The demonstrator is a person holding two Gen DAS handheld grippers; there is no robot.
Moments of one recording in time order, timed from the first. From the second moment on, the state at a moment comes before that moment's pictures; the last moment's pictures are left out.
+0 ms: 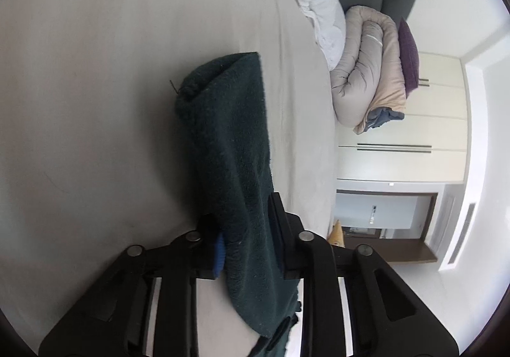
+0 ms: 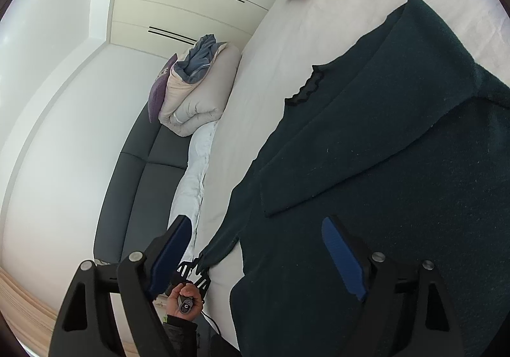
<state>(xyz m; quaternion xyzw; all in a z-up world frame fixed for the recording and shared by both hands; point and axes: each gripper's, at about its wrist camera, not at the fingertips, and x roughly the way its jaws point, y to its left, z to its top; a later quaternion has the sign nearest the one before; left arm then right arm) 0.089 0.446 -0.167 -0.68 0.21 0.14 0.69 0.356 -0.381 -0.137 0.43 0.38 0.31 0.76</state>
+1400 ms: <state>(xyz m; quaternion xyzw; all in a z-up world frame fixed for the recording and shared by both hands) 0.129 0.368 -0.149 -0.44 0.31 0.12 0.84 0.427 -0.062 -0.114 0.21 0.48 0.49 0.70</state>
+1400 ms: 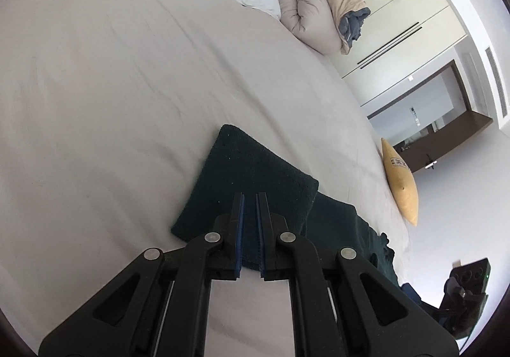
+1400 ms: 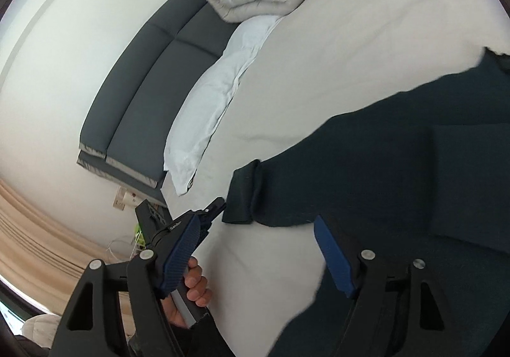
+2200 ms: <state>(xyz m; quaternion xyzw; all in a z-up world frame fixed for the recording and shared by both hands) 0.101 0.439 -0.194 -0.56 0.29 0.07 0.78 0.412 0.109 -0.220 0.26 0.60 0.48 0.58</state>
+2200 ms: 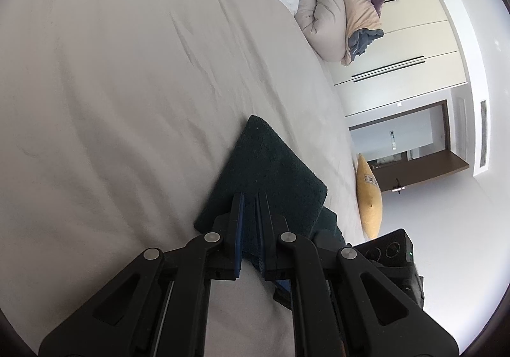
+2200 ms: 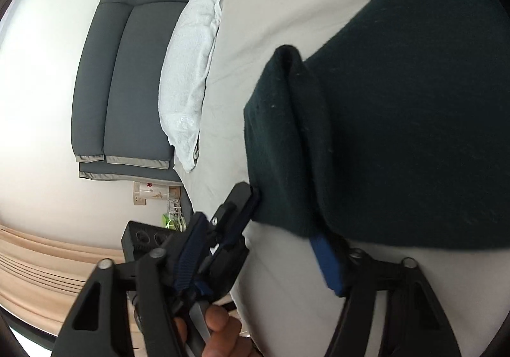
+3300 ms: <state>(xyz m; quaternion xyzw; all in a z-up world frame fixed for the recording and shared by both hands) 0.161 0.263 -0.121 -0.45 0.38 -0.05 0.81 0.469 -0.277 -0.163 0.23 0.52 0.22 0.79</state>
